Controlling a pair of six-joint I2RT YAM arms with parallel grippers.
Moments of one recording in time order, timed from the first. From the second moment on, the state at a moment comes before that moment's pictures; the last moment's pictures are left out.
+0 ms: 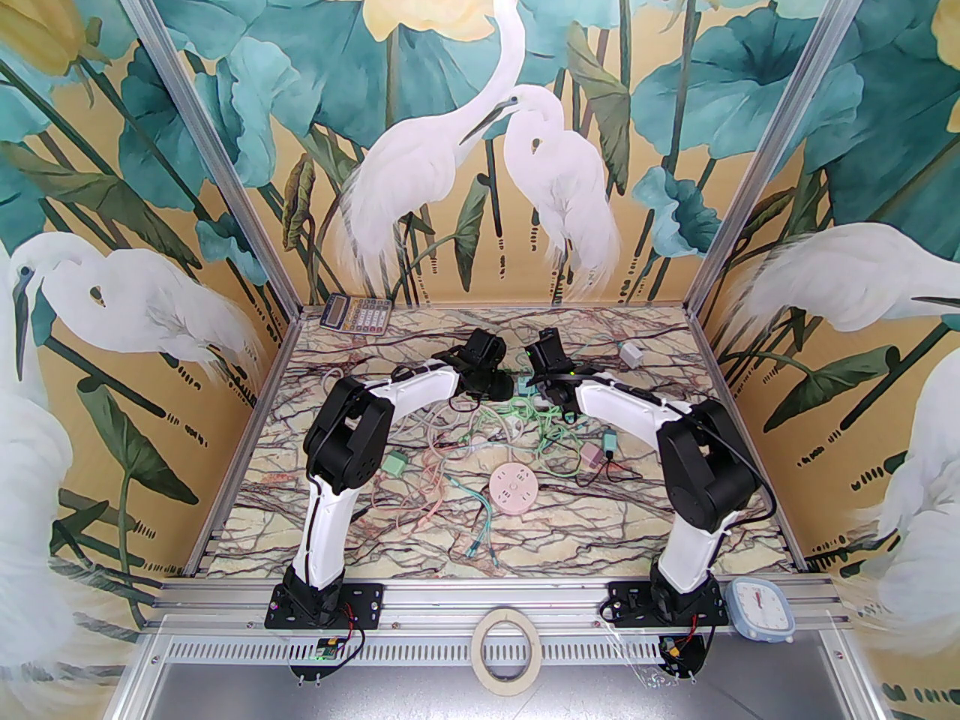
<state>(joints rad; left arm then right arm) -0.62 2.17 1.61 -0.44 0.12 -0.43 0.53 1.81 1.24 -0.39 0.50 0.18</state>
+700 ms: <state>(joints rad) -0.63 2.17 1.62 -0.44 0.04 -0.43 0.28 1.70 1.19 -0.33 0.07 0.36</state>
